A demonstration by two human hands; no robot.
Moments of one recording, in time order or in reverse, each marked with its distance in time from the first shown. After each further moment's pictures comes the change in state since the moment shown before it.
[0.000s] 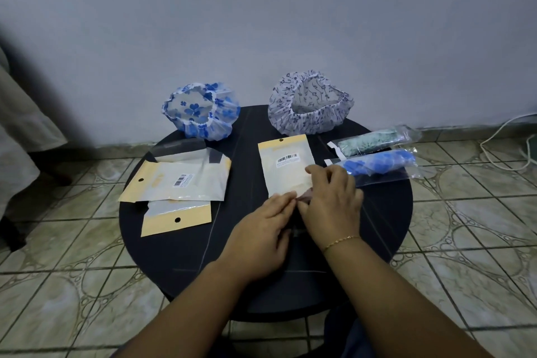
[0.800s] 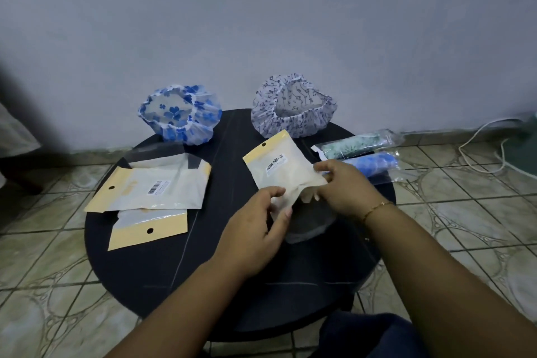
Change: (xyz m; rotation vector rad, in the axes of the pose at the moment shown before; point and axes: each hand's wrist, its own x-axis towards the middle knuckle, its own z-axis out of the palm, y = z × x) left_hand 0.026 0.029 -0.013 -0.312 0.017 -0.293; right_hand 0.051 0.037 -0.048 0.471 -0.520 0.253
